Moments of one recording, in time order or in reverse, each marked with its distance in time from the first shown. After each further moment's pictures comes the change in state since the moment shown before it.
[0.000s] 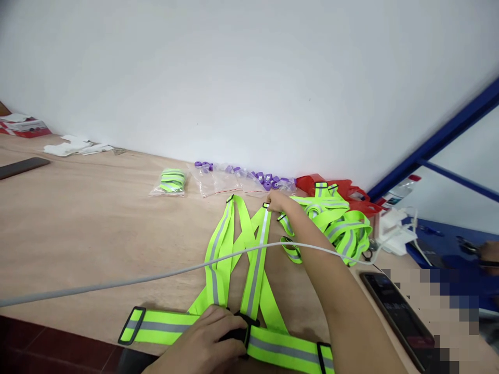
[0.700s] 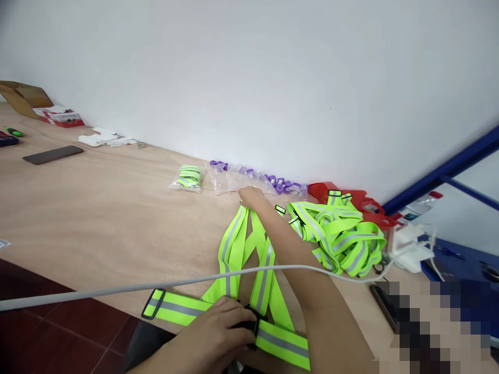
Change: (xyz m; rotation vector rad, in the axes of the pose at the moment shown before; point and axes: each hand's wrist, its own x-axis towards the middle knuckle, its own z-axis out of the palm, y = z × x) left_hand 0.003 0.010 -0.007 -0.027 -0.099 -0.078; right_hand 0.013 -0.138 -0.017 -0.212 0.106 -0.253
